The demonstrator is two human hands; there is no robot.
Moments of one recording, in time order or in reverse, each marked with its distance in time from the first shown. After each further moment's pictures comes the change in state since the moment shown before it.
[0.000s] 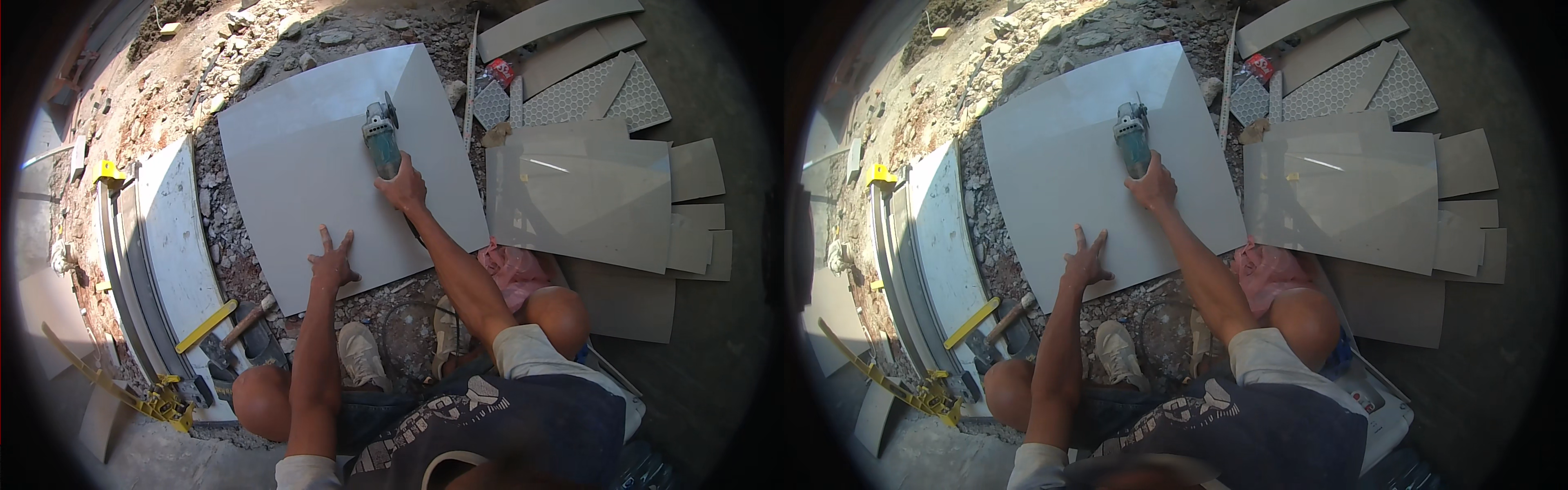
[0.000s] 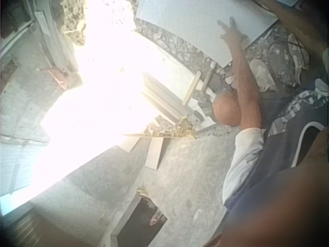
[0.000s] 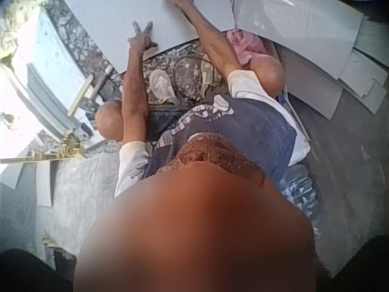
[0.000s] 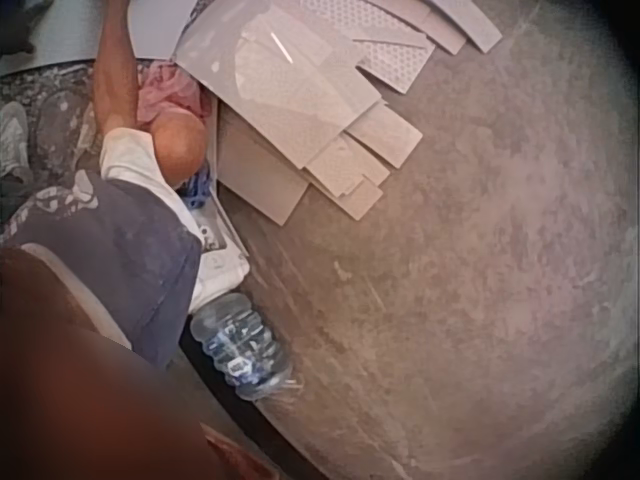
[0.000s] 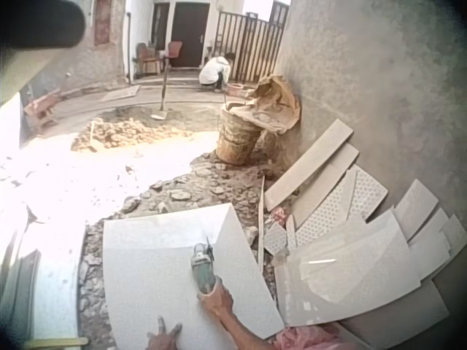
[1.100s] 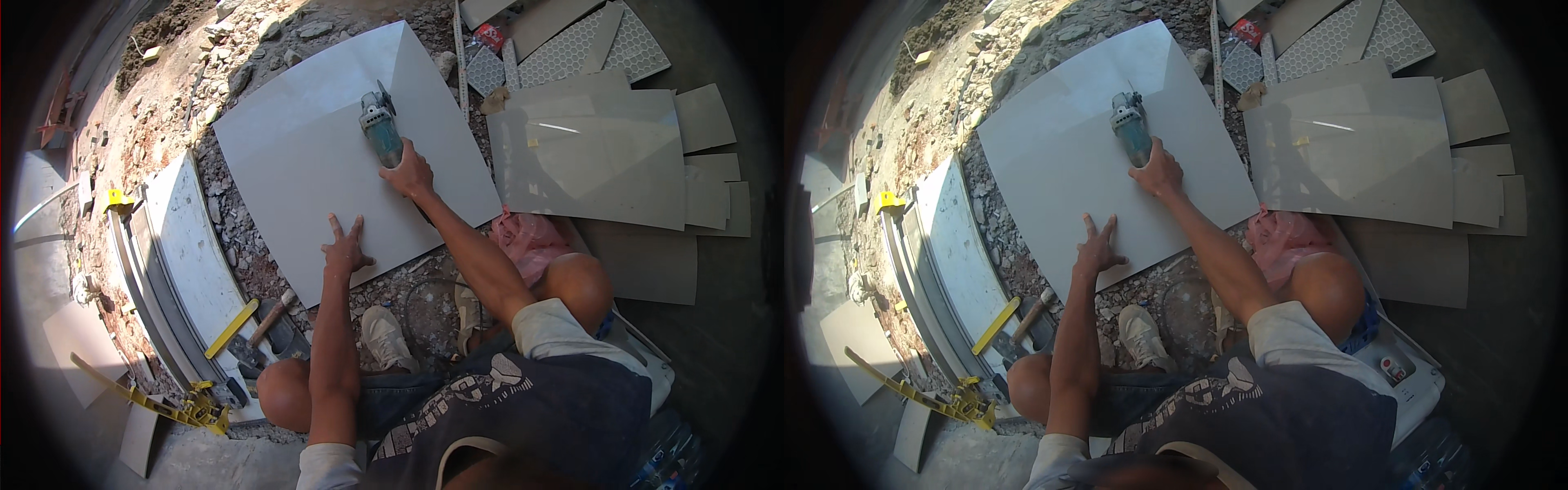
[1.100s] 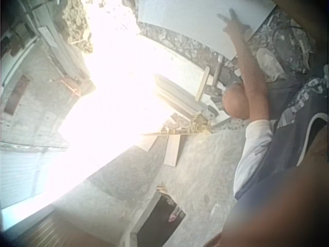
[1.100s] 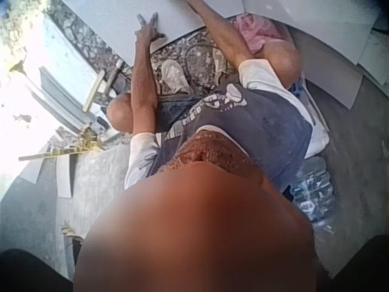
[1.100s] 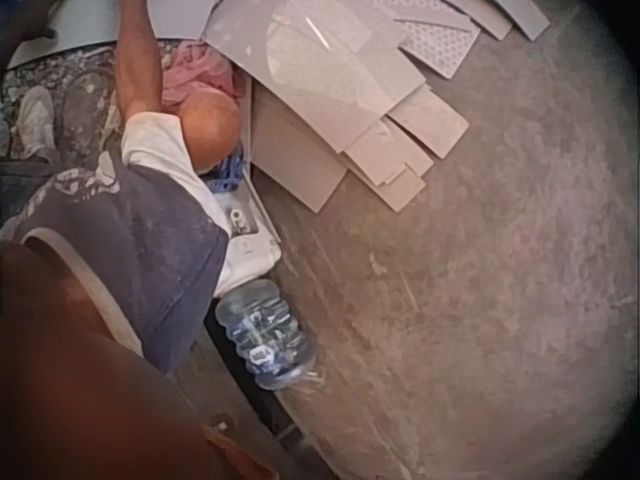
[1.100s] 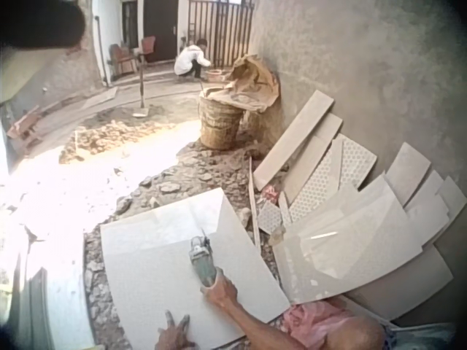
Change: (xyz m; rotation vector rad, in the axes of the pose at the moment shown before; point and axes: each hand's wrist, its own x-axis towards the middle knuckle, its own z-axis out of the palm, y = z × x) left_hand 0.001 -0.004 0.002 0.013 0.026 0.061; right_hand -0.018 0.007 -0.005 0.048 -0.021 0.025
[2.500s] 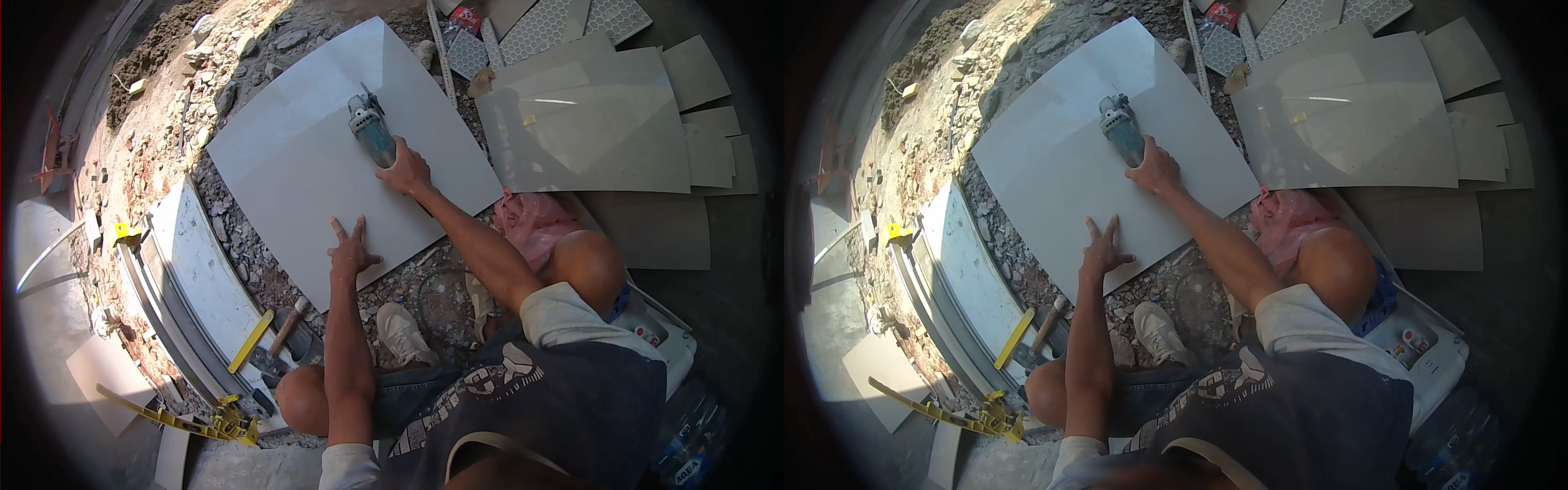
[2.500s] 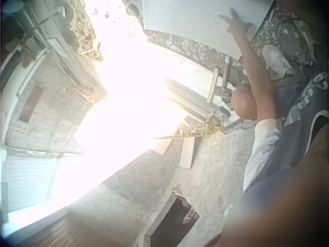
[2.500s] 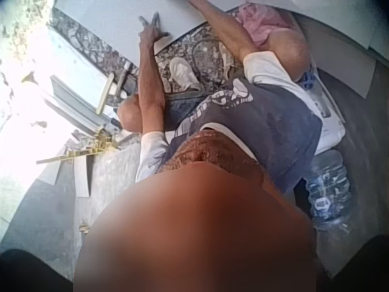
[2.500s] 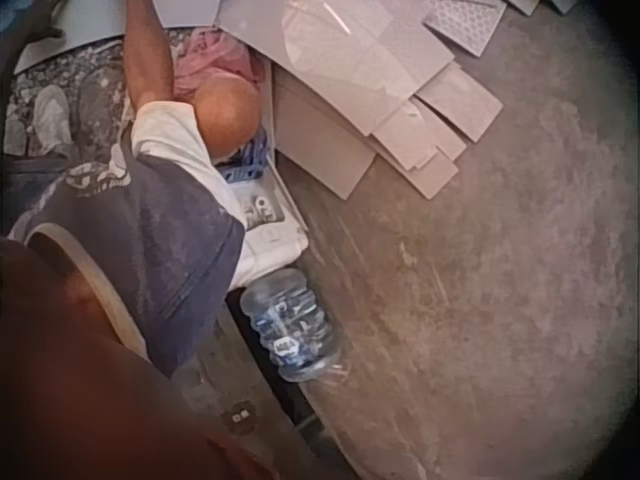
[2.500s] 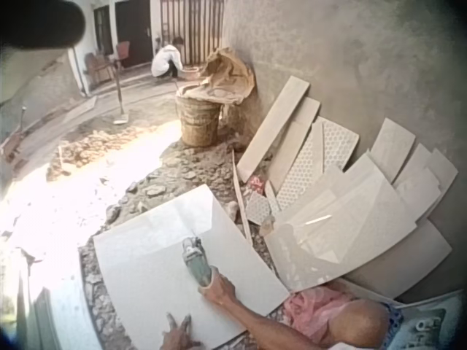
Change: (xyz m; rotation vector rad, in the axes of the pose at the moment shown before) left_hand -0.003 0.006 -0.008 0.019 -0.029 0.019; right_hand -0.003 0.011 0.001 0.016 -0.011 0.004
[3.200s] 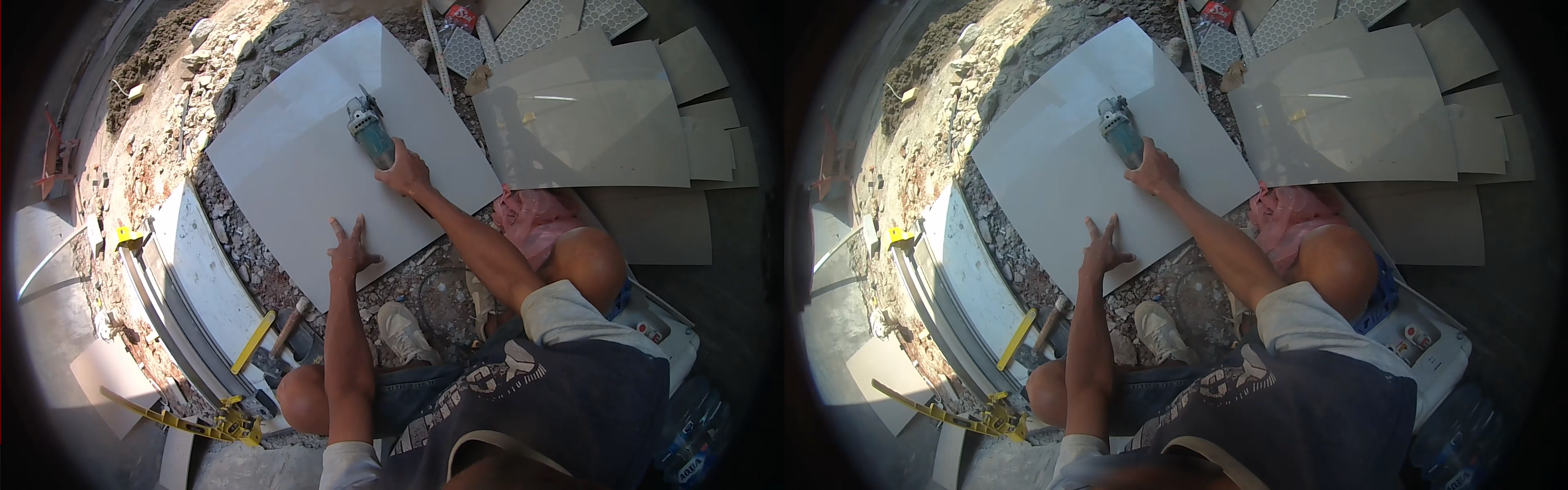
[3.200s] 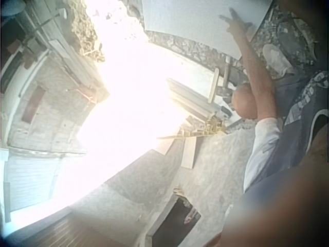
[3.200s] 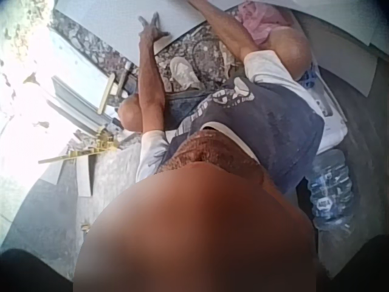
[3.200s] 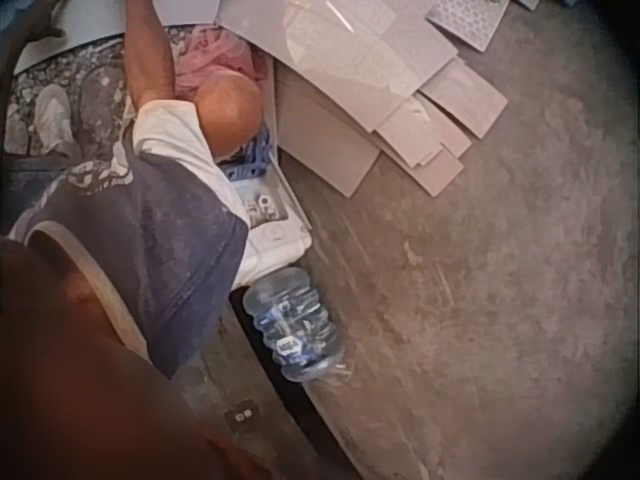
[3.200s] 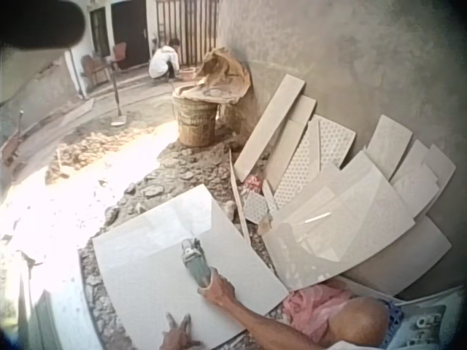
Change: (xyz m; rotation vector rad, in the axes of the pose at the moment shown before) left_hand 0.003 -0.002 0.002 -0.013 0.003 0.011; right_hand -0.004 0.004 0.000 0.005 -0.011 0.000
